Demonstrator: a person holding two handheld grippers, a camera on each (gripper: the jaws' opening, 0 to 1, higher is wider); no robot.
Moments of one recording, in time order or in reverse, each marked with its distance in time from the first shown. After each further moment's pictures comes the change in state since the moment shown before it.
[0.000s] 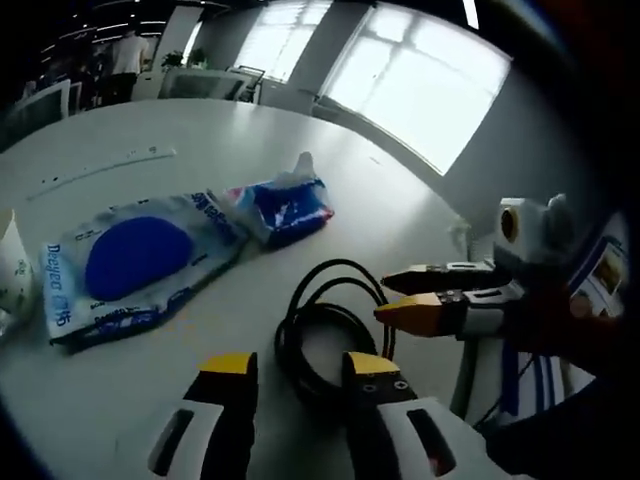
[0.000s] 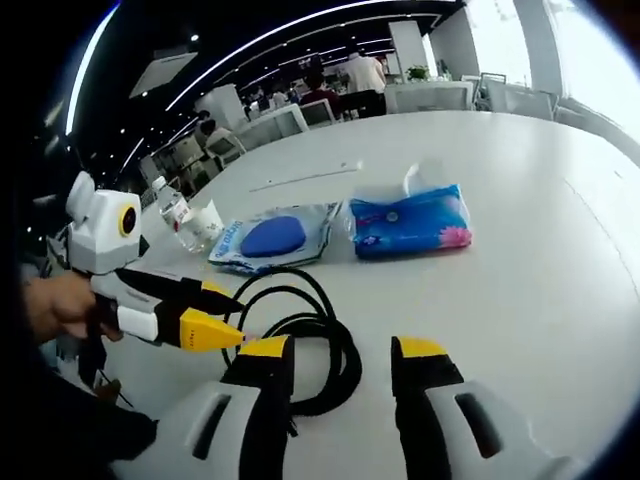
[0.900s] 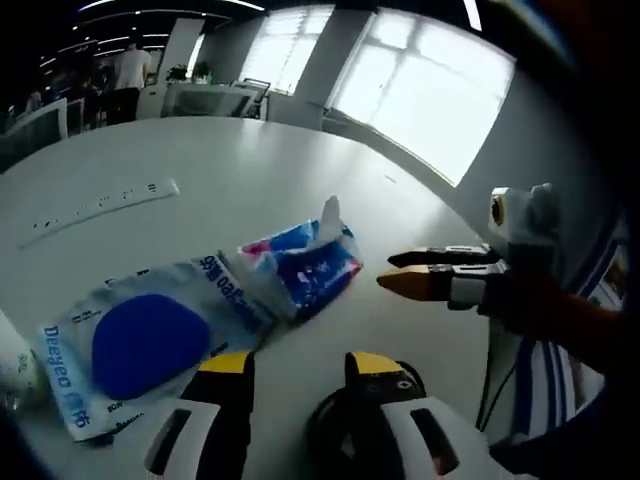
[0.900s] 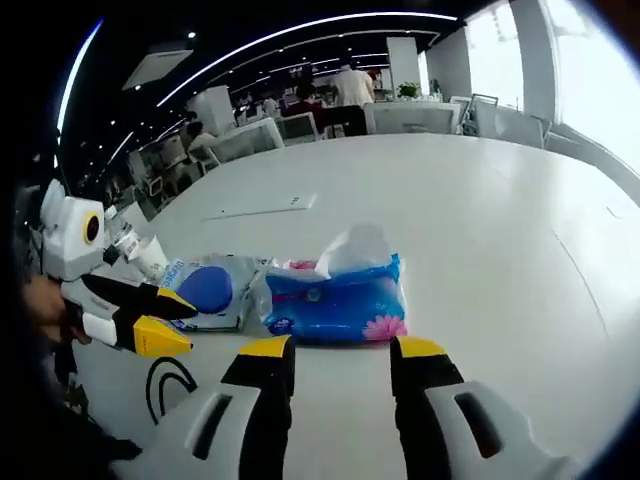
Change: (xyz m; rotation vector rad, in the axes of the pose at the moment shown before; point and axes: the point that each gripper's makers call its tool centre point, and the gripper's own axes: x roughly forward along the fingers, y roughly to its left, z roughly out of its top) left arm 0.019 0.031 0.068 0.011 -0.067 0.059; right arm 0.033 -0.084 0.086 -0.041 -0.084 -0.085
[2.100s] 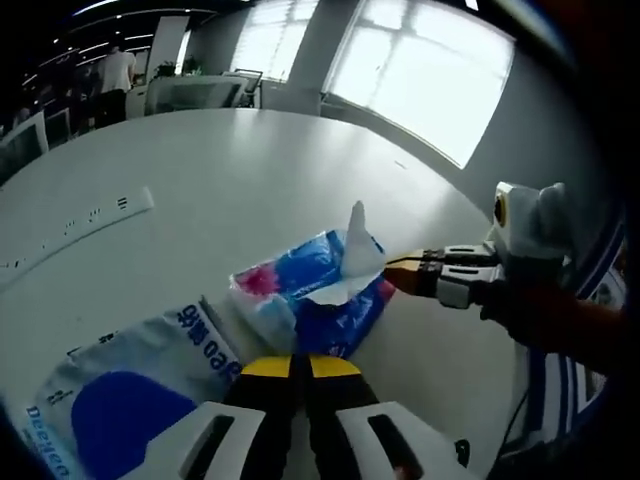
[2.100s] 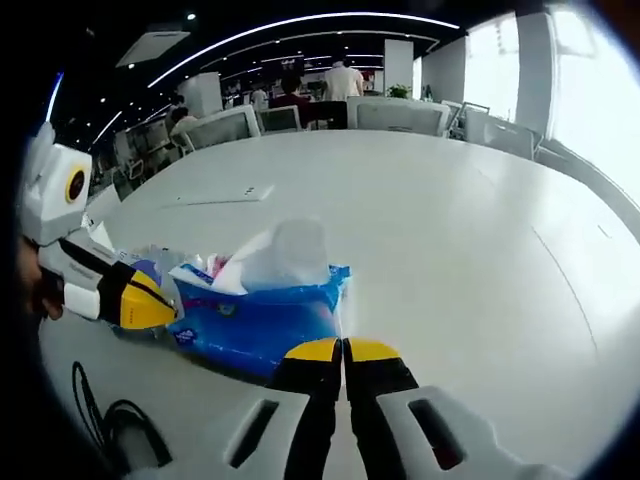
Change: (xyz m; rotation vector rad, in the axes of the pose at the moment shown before) left arm 0.078 0.016 0.040 0.062 0.060 0.026; right arm 0.059 -0.056 0.010 -0.073 0.014 -0.114
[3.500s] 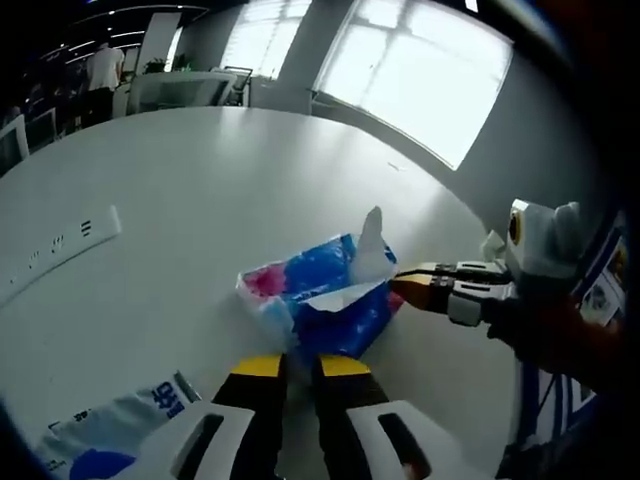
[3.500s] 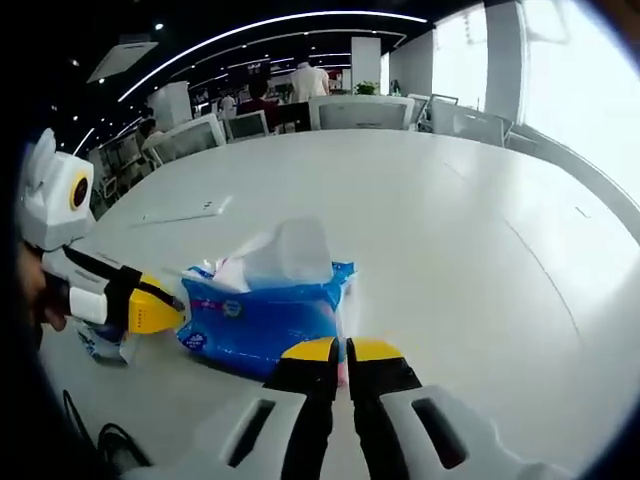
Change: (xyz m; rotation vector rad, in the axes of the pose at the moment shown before) left arm 0.044 -0.002 0.038 0.014 0.007 -0.060; right arm 0.004 -0.045 0.012 0.084 0.000 -0.108
